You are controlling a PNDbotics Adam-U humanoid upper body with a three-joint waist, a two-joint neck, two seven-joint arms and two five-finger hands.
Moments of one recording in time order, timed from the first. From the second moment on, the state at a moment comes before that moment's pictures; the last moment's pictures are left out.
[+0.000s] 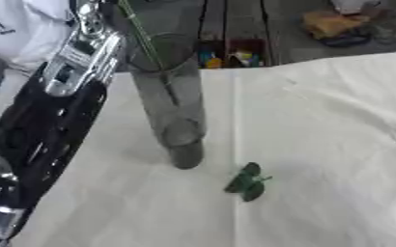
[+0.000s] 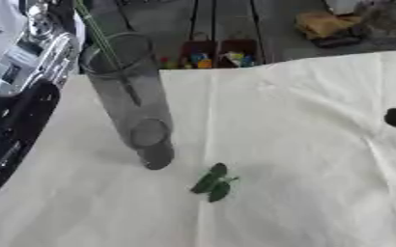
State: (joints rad) left arm -1.18 0.47 -0.18 -1.32 0.39 0.23 0.57; right arm -0.29 -0.31 0.04 -1.98 -0.17 -0.40 -0.11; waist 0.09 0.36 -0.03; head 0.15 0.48
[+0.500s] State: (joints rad) left arm -1.17 0.47 -0.19 -1.32 0.35 0.25 0.55; right arm -0.28 -0.31 0.04 -1.98 -0.16 -0.38 -0.12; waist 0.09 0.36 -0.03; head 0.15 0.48
